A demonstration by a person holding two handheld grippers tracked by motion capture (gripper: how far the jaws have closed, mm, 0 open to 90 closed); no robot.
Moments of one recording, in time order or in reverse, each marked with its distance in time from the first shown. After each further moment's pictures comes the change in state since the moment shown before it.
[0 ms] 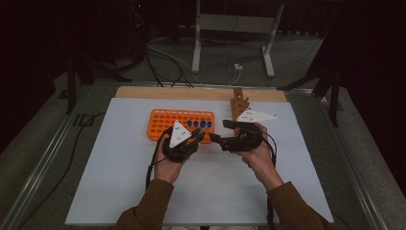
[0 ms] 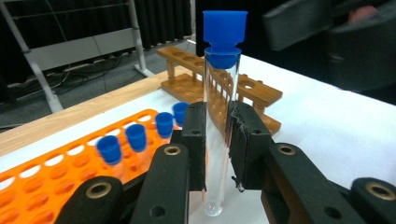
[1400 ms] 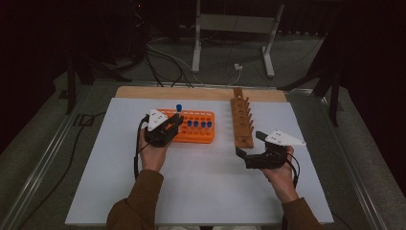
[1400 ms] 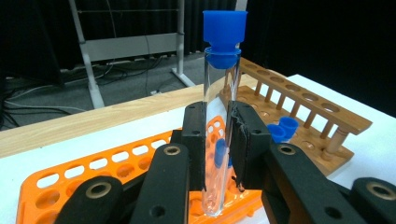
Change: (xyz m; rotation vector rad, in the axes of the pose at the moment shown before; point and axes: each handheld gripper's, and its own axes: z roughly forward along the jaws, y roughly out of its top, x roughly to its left) left arm 0.065 -0.007 0.000 -0.040 0.144 -0.125; right arm -0.027 -0.071 -0.049 -0.091 -0.183 0.019
